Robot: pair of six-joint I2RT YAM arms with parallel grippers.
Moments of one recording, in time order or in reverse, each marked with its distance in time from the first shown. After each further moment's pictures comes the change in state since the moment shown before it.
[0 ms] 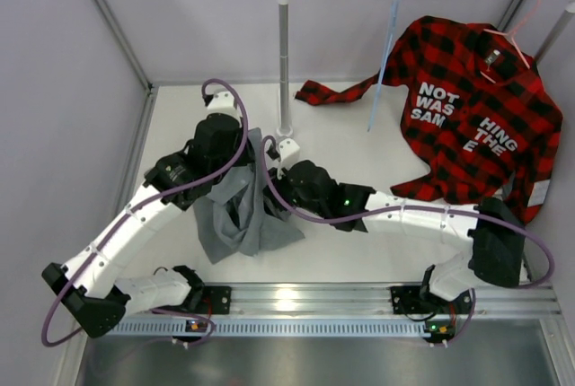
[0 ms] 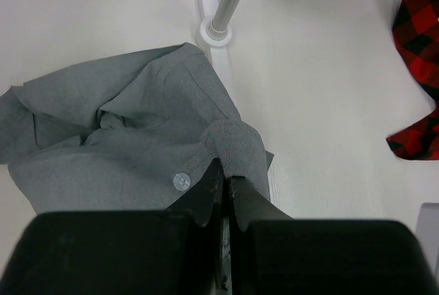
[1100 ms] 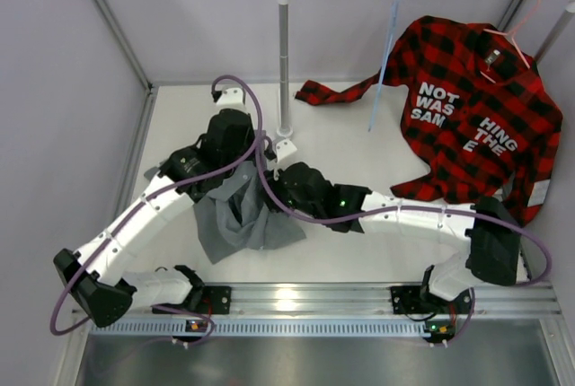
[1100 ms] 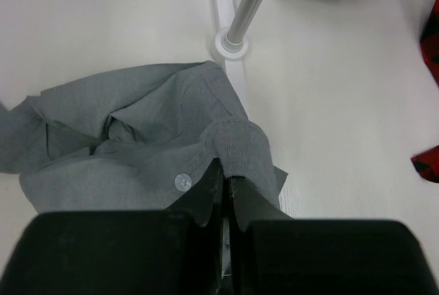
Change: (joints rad) left arm 0.003 0.079 -0.001 0.062 -0.063 0.025; right arm 0.028 0.030 0.055 -0.045 0.083 0.040
